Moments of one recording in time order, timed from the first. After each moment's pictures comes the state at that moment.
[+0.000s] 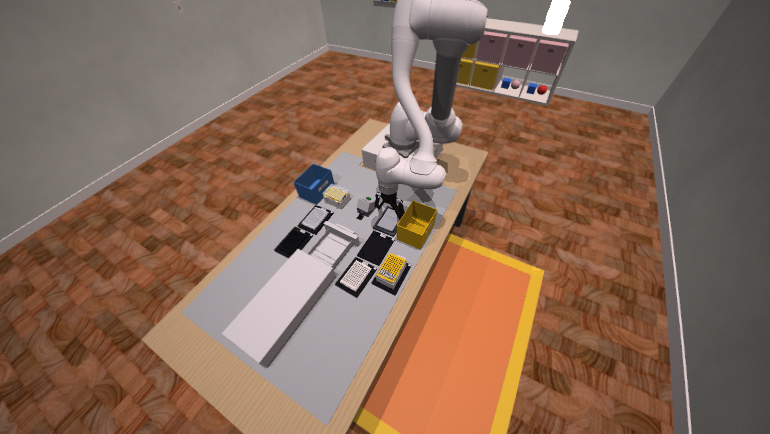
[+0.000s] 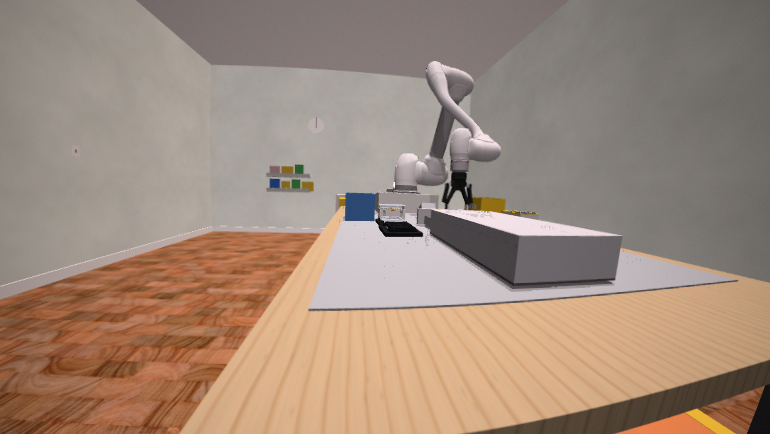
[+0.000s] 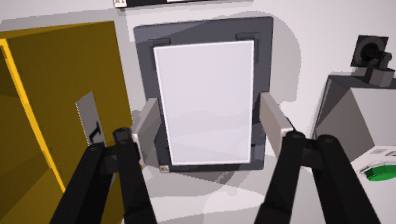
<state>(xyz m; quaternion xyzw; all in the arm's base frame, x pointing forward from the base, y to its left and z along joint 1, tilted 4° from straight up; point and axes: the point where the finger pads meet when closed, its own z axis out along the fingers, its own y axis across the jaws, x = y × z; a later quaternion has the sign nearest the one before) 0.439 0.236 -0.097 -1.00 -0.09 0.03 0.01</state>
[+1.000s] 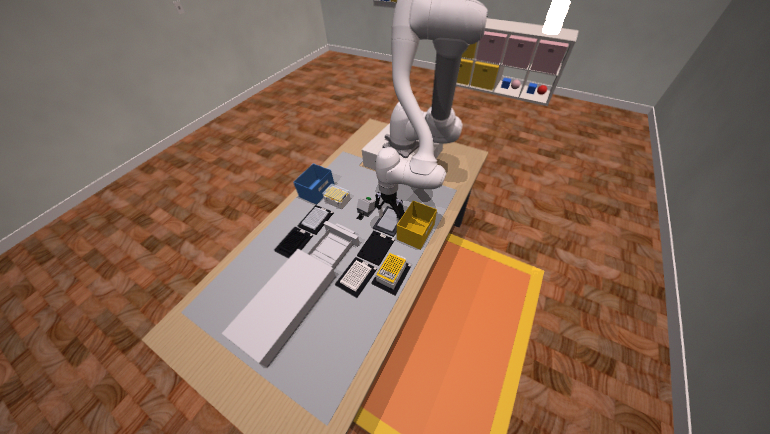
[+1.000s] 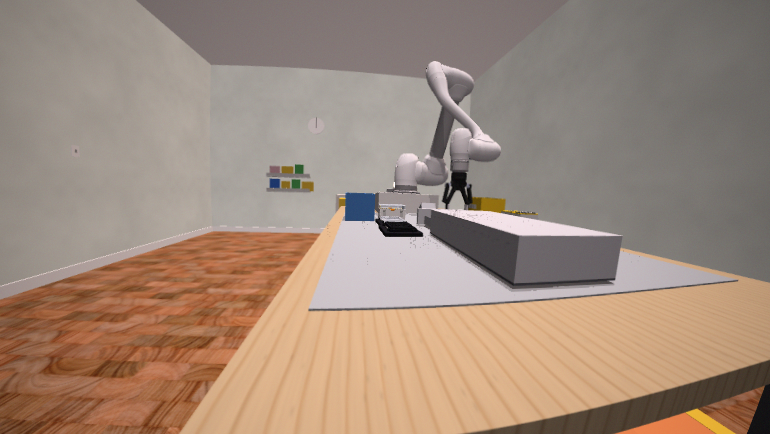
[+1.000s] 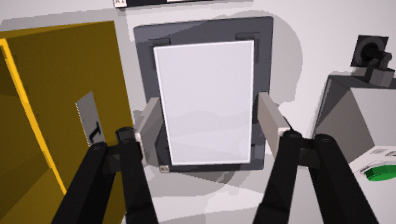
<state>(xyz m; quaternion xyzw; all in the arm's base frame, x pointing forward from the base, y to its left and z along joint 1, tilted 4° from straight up) 0.439 0.236 -0.097 -1.00 -0.09 0.03 0.01</state>
